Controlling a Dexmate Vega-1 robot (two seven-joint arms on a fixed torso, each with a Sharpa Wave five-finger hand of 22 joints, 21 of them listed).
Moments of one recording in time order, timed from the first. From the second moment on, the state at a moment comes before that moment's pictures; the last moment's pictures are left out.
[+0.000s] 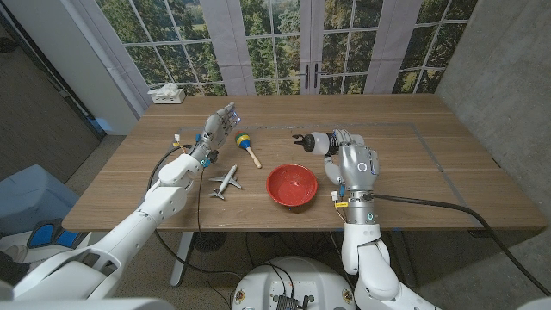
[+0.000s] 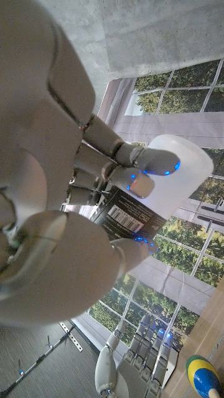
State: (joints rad) left arm 0.79 0.52 0.38 -1.20 -0.69 -0.39 -0.27; left_hand 0.03 0.08 0.63 0.06 0.21 -0.13 -0.09 0.18 0.17 -0.17 -0.09 0.18 0.17 -0.17 -0.03 0.17 0.17 -0.05 -0.04 0.20 0.17; right arm -1.23 -0.57 -0.79 -2.05 -1.16 -0.84 -0.76; right_hand 0.96 0.02 0.47 -0.19 0.18 0.63 -0.03 0.40 0.24 0.72 -0.06 0.27 0.55 1.16 -0.22 1.26 1.22 0.95 -0.14 1.55 0.29
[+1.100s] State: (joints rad) left arm 0.79 0.53 0.38 -1.21 -0.70 -0.38 -0.29; left_hand 0.03 0.08 0.63 0.06 0.21 -0.13 -0.09 0.18 0.17 -0.17 -0.09 0.18 0.17 -0.17 -0.03 0.17 0.17 -0.05 -0.04 0.20 0.17; right arm -1.23 -0.60 -0.77 -2.03 -1.48 -0.89 -0.50; right_hand 0.96 0.02 0.47 -0.20 0.18 0.62 -0.04 0.40 0.24 0.72 -0.06 0.25 0.55 1.16 -0.22 1.25 1.22 0.94 -0.14 1.55 0.27
